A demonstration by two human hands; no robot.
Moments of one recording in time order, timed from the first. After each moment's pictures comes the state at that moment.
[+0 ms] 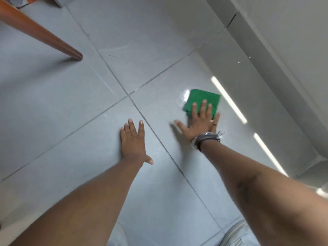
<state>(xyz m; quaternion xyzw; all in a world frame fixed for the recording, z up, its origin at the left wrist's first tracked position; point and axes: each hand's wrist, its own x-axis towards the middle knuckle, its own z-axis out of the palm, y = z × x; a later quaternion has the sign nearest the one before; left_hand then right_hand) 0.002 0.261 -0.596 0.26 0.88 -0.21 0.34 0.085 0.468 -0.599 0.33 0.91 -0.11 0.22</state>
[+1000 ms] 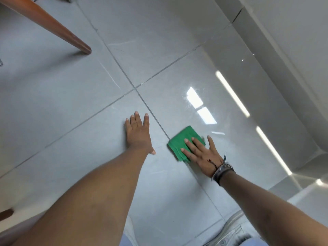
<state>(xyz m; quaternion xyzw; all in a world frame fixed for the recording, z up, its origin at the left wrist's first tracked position) -0.005 0.258 -0.580 0.26 0.87 -0.25 0.34 0.198 0.428 -0.584 -0.07 0.96 0.03 0.25</state>
